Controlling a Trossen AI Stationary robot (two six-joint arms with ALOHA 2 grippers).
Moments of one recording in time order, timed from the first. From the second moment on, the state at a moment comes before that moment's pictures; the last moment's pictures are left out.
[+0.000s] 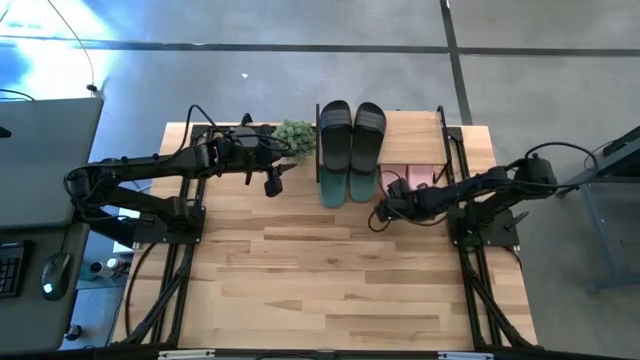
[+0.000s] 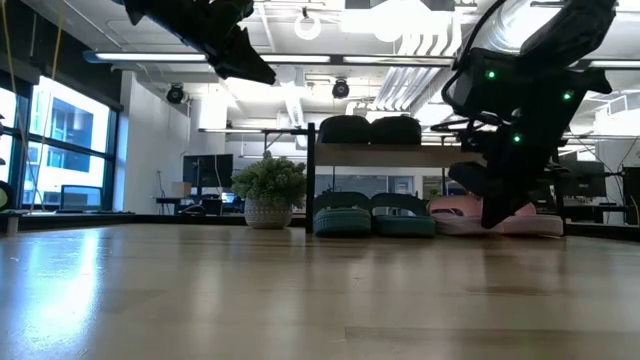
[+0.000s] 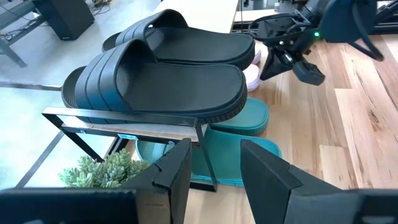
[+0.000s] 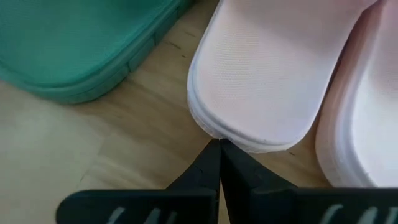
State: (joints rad) left arm 0.44 1.16 0.87 -0.18 -0.02 0.20; right arm 0.00 1.46 0.57 -0.46 0.58 1.01
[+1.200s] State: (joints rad) left arm 0.44 1.16 0.87 -0.18 -0.02 0.20; right arm 0.09 1.46 0.57 -0.44 0.56 1.05
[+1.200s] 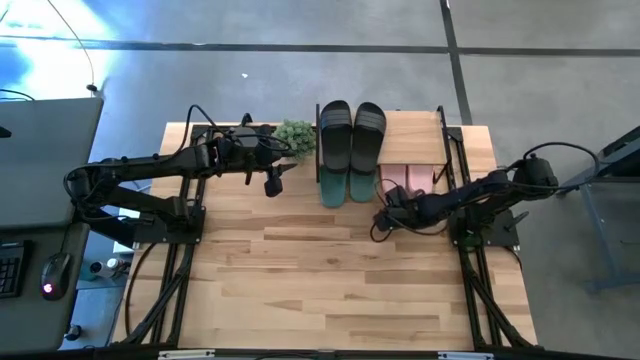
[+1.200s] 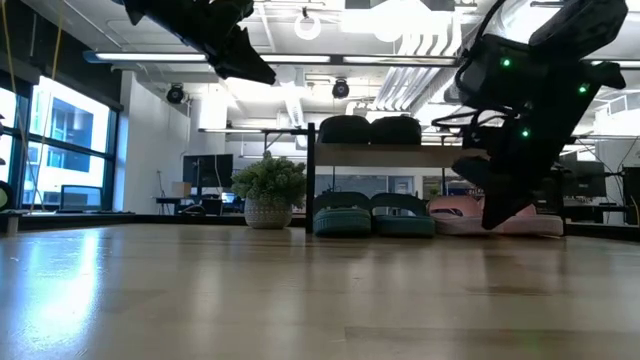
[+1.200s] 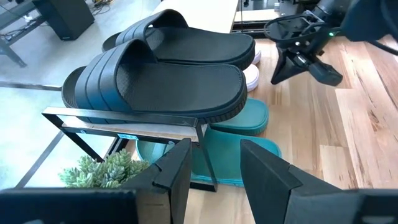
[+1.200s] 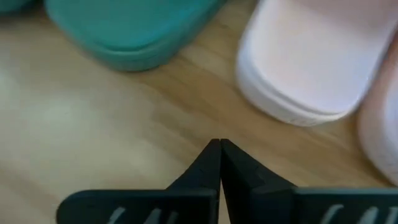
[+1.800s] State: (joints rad) left arm 0.44 1.16 0.87 -0.18 -0.02 0.20; right arm 0.10 1.49 0.57 -0.07 0.49 0.85
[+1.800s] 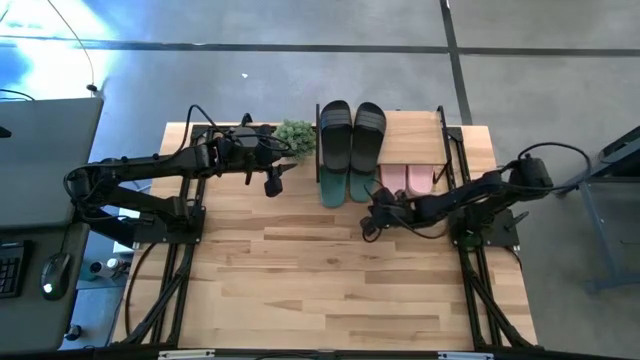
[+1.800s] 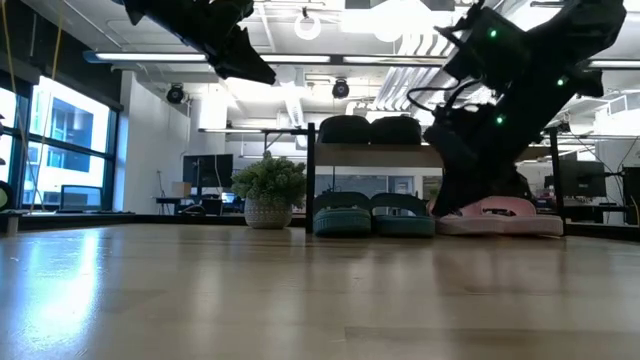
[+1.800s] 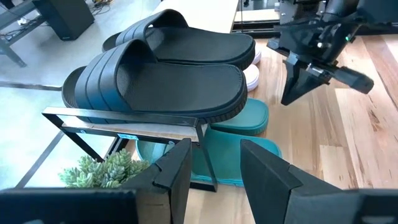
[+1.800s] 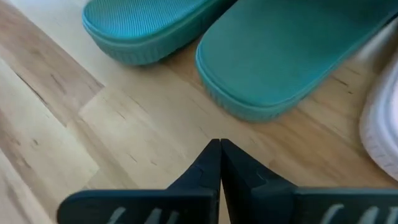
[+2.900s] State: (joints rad) left arm 0.44 1.16 0.87 -0.18 -0.02 0.20; right arm 0.02 1.64 0.58 0.05 0.64 0.80
